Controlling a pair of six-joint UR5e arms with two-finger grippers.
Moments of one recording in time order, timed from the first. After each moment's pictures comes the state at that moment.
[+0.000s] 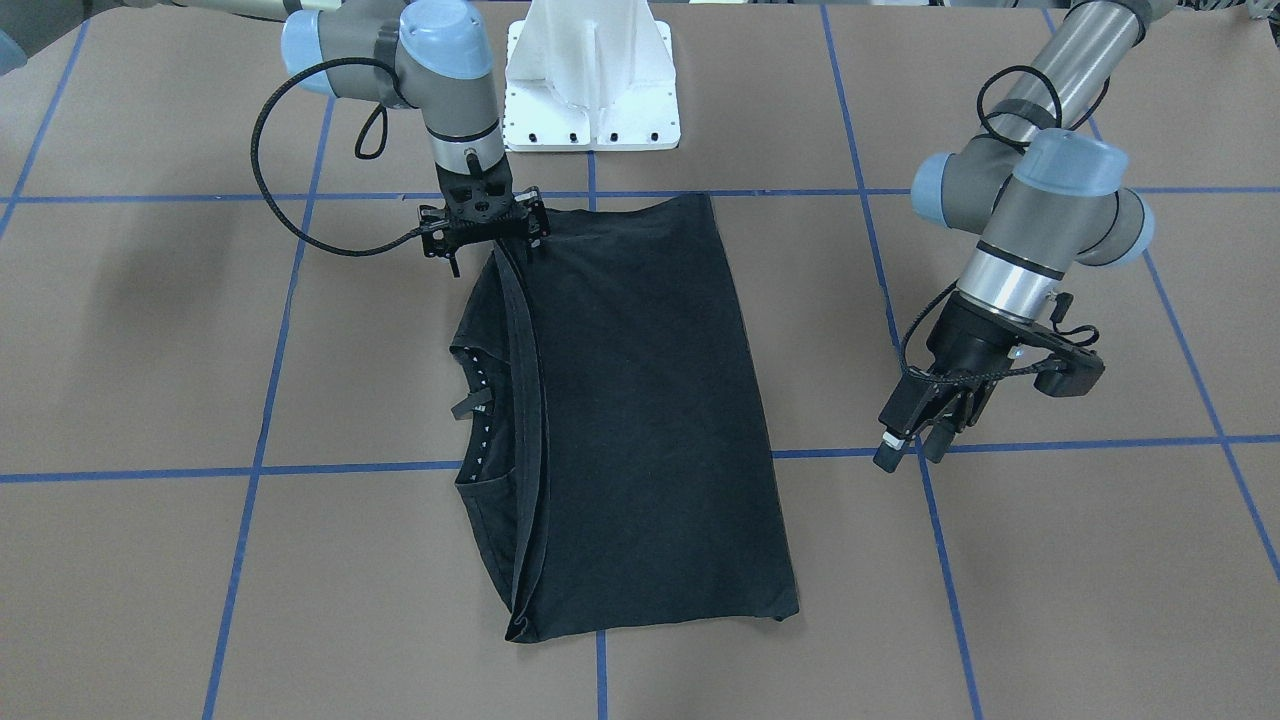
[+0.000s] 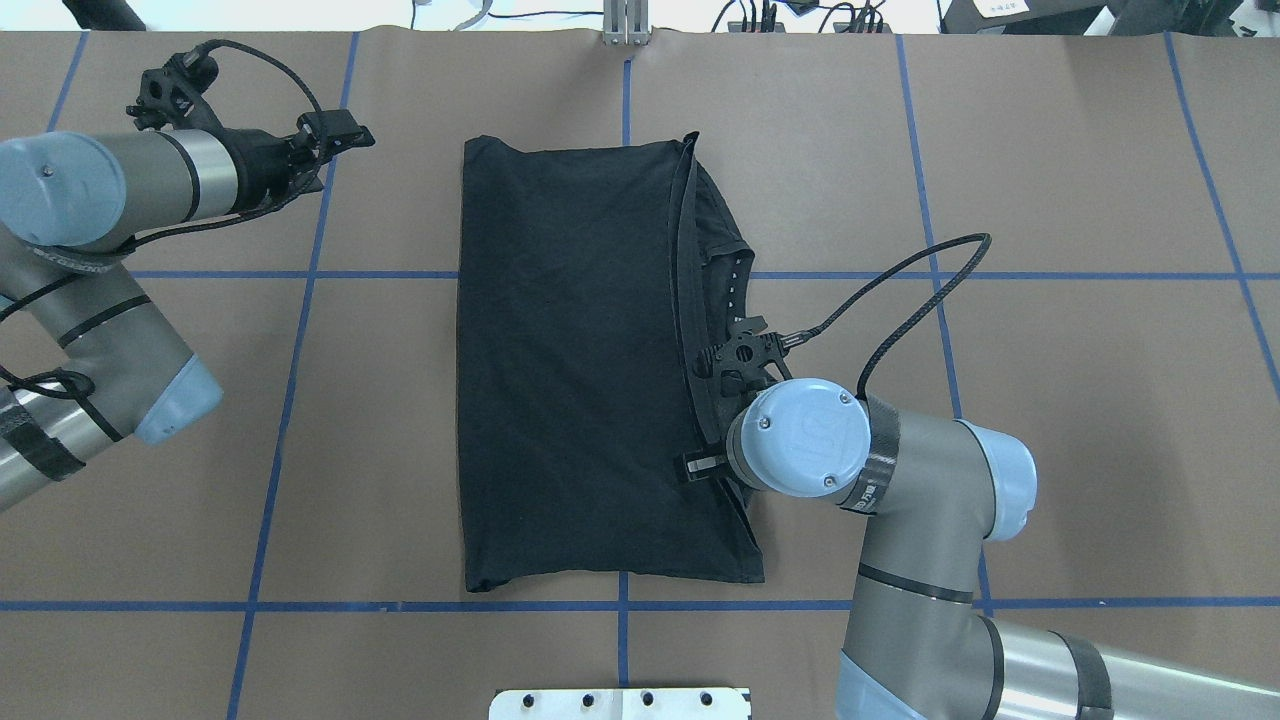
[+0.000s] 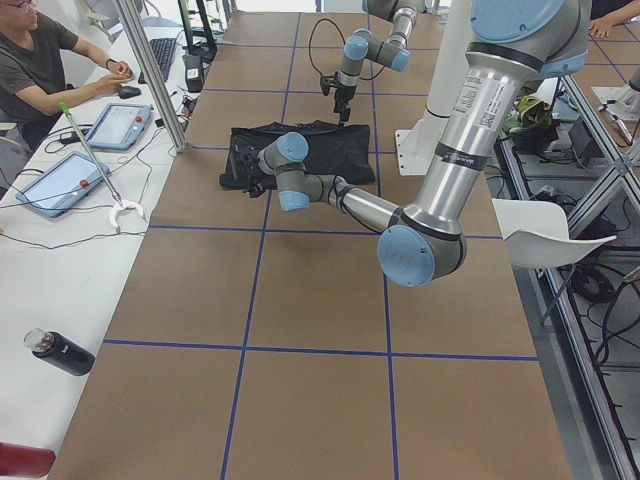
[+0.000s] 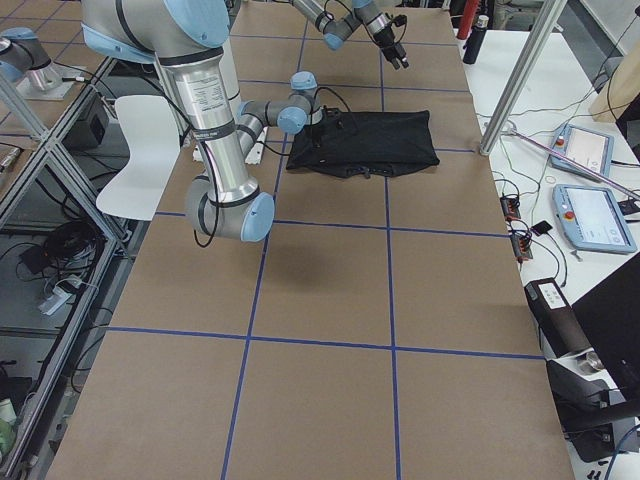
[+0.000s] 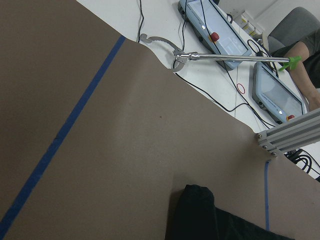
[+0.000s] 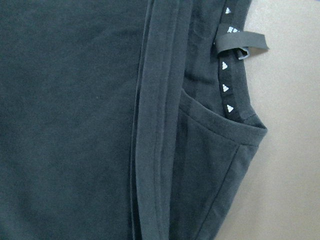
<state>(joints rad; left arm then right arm) -0.84 -1.95 -1.49 -2.58 -1.69 -1.61 0.34 -1.09 1.84 -1.55 1.62 1.09</state>
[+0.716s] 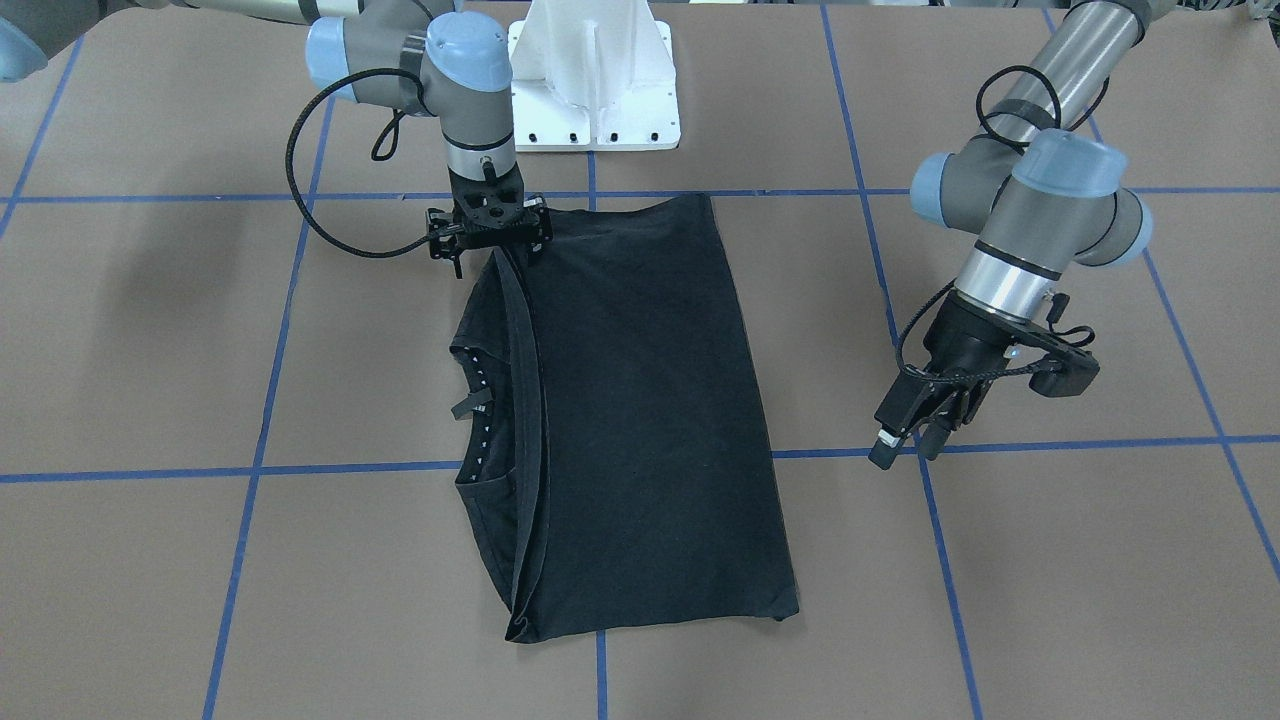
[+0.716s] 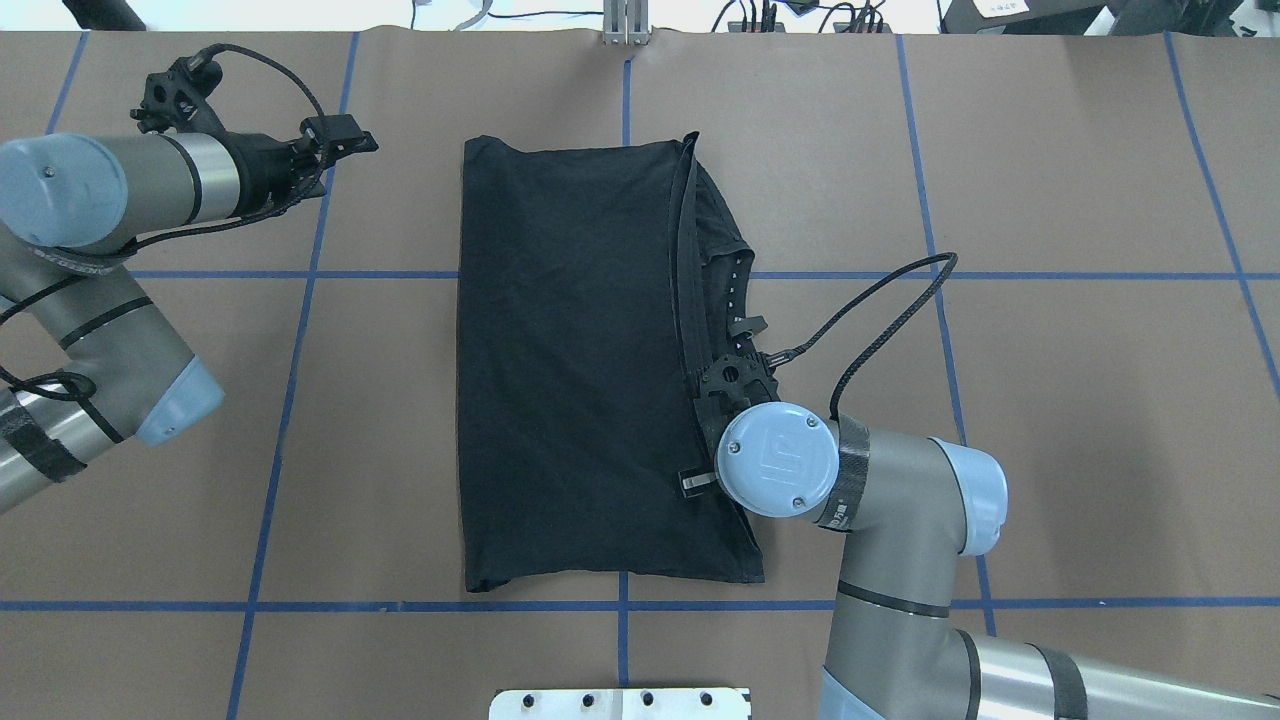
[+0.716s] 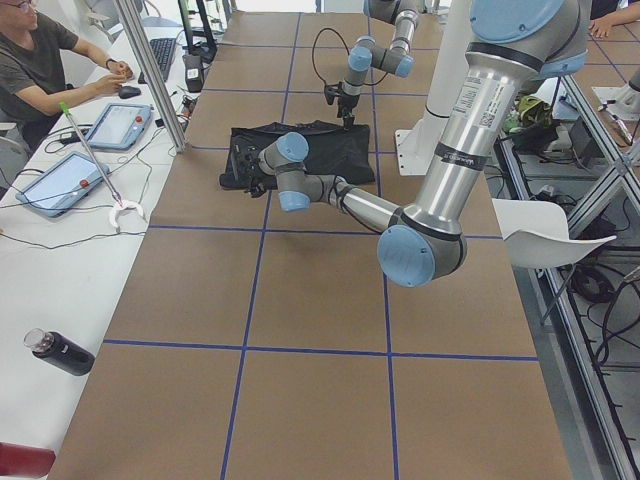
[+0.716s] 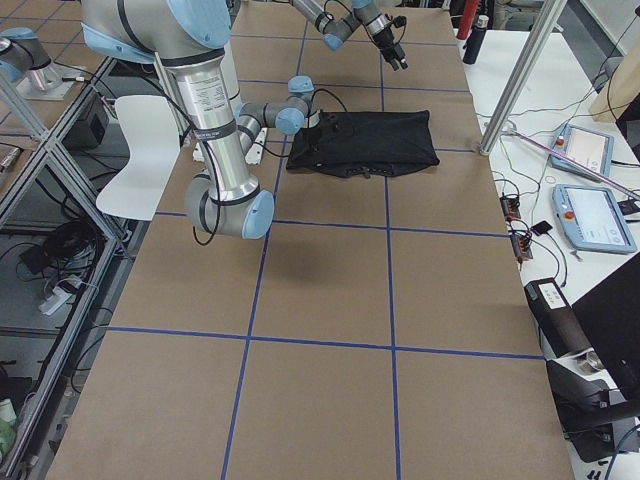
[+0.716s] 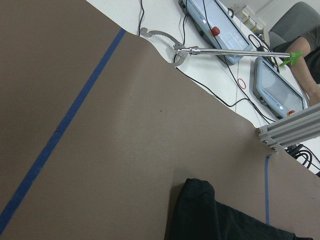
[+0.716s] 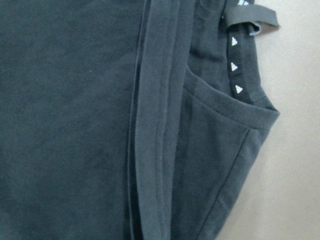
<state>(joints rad) -0.84 -1.95 -1.49 -2.58 -1.71 -1.61 0.32 -1.07 1.81 -1.59 1.60 1.09</state>
